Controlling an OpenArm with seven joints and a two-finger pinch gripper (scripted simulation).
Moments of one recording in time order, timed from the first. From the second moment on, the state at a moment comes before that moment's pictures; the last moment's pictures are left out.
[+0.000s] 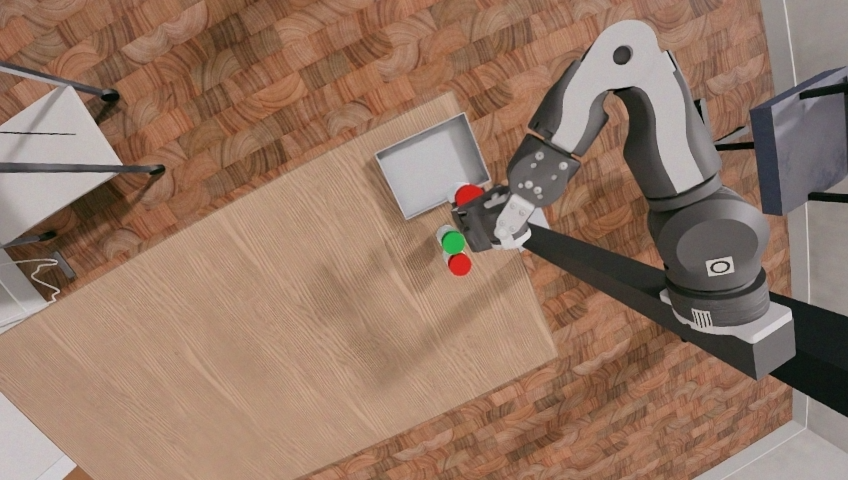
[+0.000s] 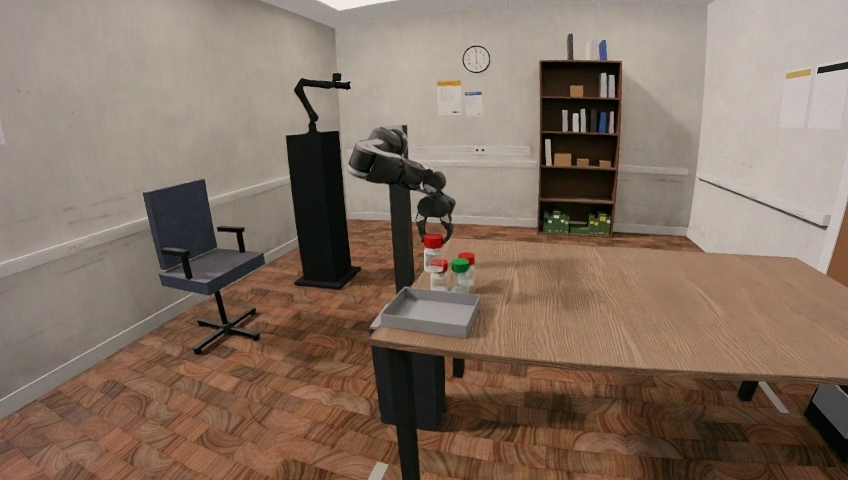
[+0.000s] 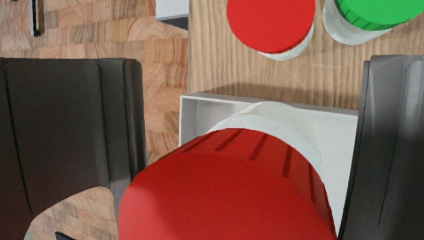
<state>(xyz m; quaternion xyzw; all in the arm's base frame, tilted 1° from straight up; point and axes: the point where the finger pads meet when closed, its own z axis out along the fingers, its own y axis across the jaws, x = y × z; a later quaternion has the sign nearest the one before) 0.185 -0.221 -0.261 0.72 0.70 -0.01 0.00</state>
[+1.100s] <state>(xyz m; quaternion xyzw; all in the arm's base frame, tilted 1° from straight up) 0.148 -0.263 -0.278 0.74 0.68 -0.02 0.00</state>
